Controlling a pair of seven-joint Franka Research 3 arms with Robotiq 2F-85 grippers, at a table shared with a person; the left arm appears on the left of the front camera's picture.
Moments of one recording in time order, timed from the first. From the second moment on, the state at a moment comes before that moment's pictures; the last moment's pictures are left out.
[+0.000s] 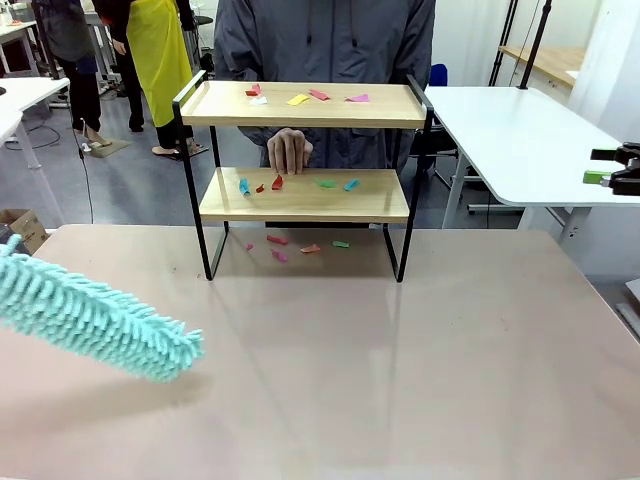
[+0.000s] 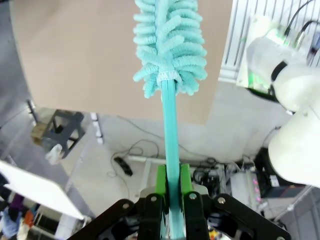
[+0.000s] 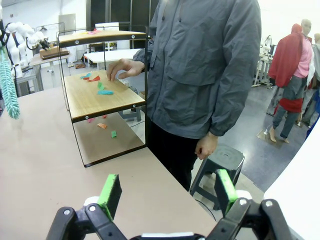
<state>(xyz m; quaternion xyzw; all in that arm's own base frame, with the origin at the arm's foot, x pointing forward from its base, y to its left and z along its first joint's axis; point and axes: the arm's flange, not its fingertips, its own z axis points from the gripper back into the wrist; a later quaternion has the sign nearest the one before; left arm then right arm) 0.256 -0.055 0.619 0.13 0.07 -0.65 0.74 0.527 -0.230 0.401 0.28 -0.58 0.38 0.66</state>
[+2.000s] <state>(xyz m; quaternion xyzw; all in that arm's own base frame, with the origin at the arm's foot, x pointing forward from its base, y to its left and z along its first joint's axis) 0.285 -0.315 0.580 -0.08 -0.19 -0.29 0.94 0.527 -0.230 0.402 0.28 -0.58 0.38 0.66</state>
